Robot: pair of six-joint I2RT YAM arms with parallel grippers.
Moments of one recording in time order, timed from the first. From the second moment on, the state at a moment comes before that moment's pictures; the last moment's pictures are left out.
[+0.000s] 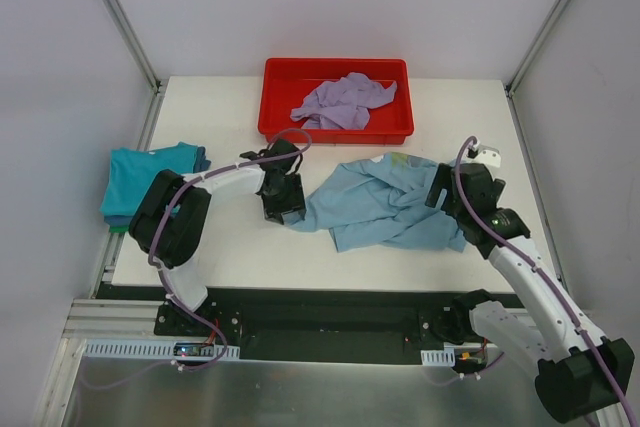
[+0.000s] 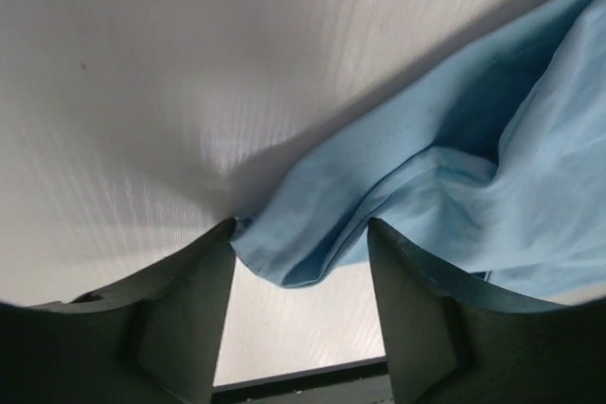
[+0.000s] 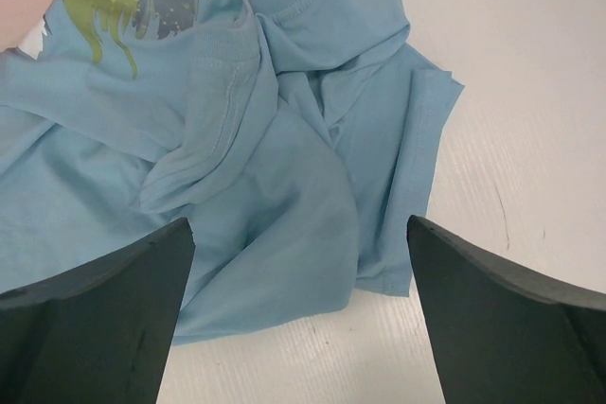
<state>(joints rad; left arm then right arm) -0.54 1.74 1.06 -0.61 0.12 -0.75 0.34 0.87 0.73 -0.59 0.45 0.43</state>
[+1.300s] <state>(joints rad) -0.36 1.41 0.84 -0.63 -0.04 -0.76 0.74 1.53 1.10 -0.56 0.28 0.45</state>
